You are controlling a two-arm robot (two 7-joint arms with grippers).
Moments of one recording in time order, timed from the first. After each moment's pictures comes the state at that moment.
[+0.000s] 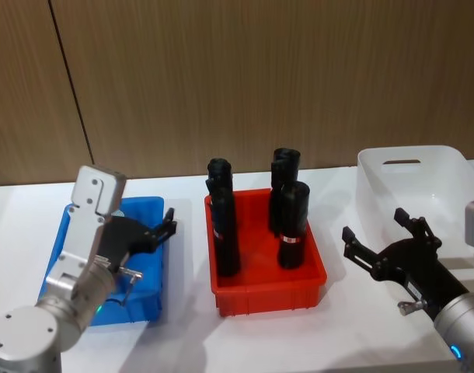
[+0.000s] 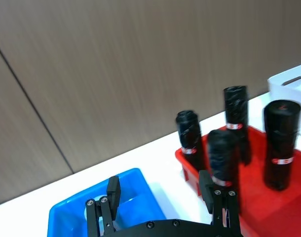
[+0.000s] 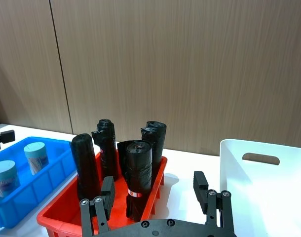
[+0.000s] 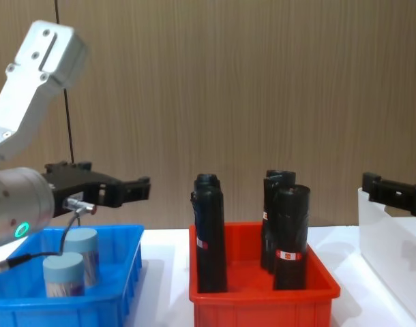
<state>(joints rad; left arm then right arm) -0.30 0.38 0.38 -1.53 -0.27 0.17 0.03 -0.01 0.34 -0.23 -1.77 0.29 0.03 0.07</state>
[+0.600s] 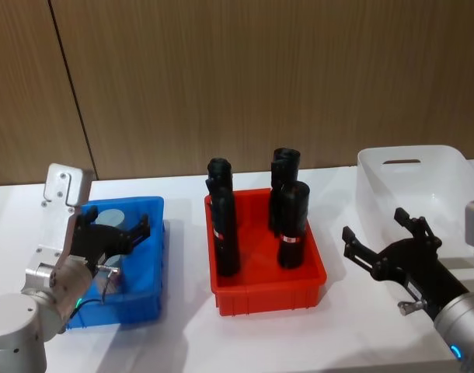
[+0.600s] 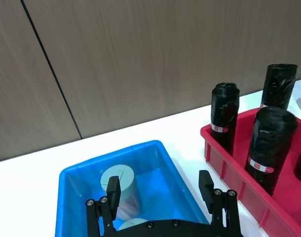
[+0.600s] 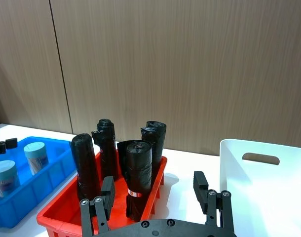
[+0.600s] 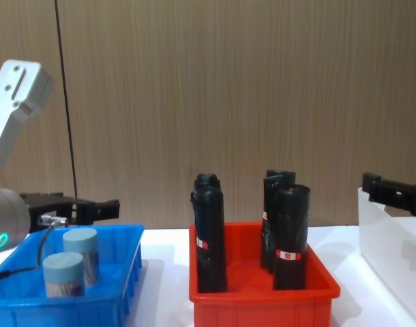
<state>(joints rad) -0.37 0.36 0.32 -1.36 -0.37 0.21 0.00 -0.01 0.34 -0.23 -1.77 0.29 0.03 0.07</state>
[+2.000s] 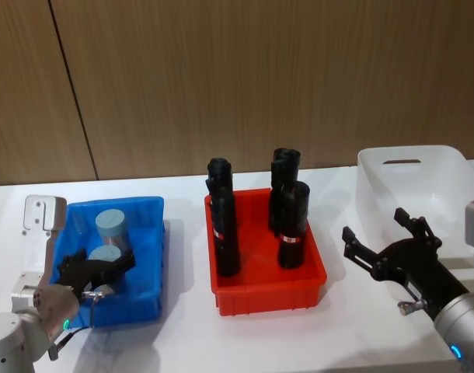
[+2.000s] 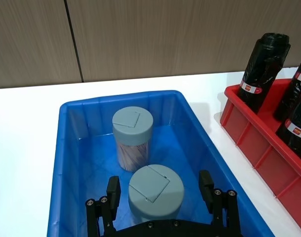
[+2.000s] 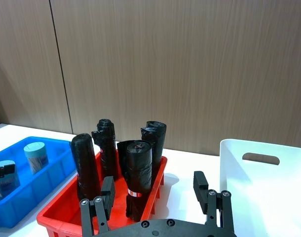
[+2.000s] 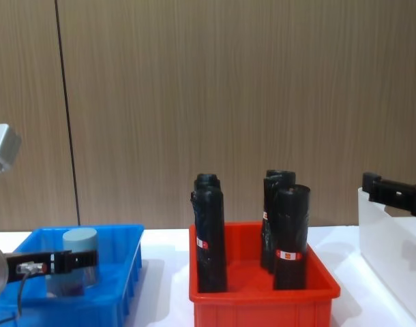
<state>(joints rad) -0.39 0.35 0.29 -1.20 -0.51 0.23 -0.04 -0.01 0.34 -0.23 -1.77 0.29 0.03 0.07</state>
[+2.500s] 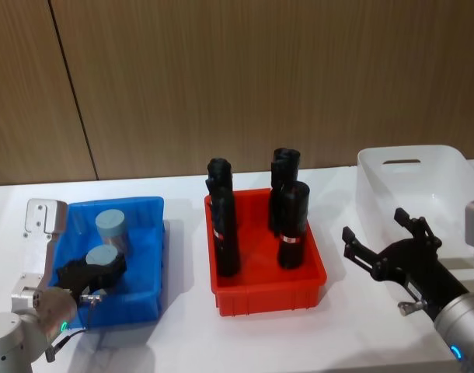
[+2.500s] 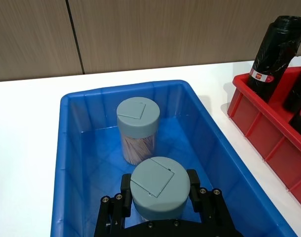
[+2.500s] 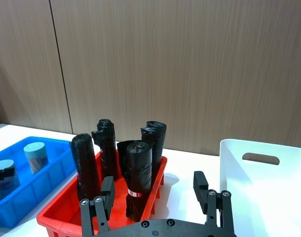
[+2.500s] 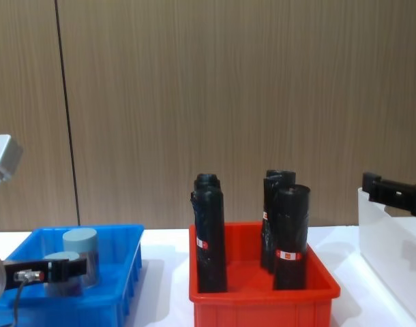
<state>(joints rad) -0.42 0.34 0.28 -1.13 -0.48 0.24 -0.07 -0.01 0.34 -0.23 -1.77 0.29 0.03 0.07</state>
